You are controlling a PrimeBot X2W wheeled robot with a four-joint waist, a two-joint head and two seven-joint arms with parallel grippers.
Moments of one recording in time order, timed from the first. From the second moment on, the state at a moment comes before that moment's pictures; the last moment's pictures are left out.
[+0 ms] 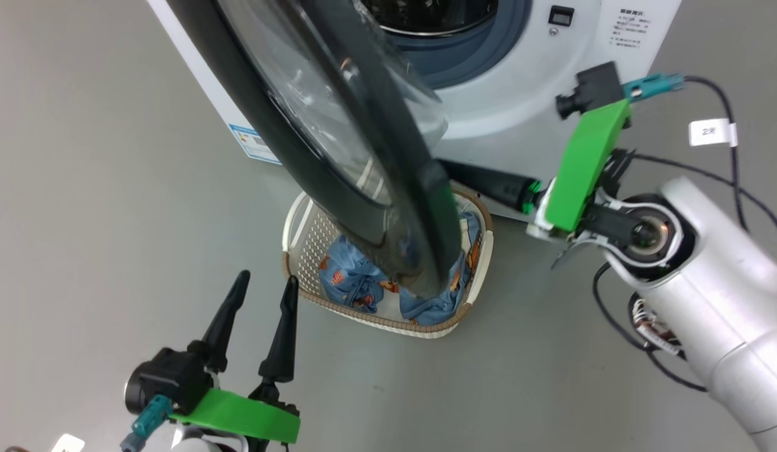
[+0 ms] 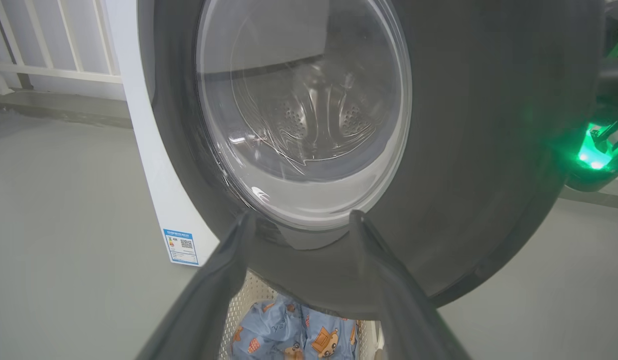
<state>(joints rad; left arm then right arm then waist) -0.20 0.03 -0.21 0.24 -0.30 -0.11 -0.26 -0.85 -0.29 0.63 0.36 1.59 0.12 0.56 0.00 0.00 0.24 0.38</state>
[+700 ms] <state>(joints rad) -0.20 0.03 -0.20 0.26 -0.30 -0.12 -0.26 -0.81 -0.21 0.67 0.33 1.59 0.12 0.61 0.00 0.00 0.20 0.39</state>
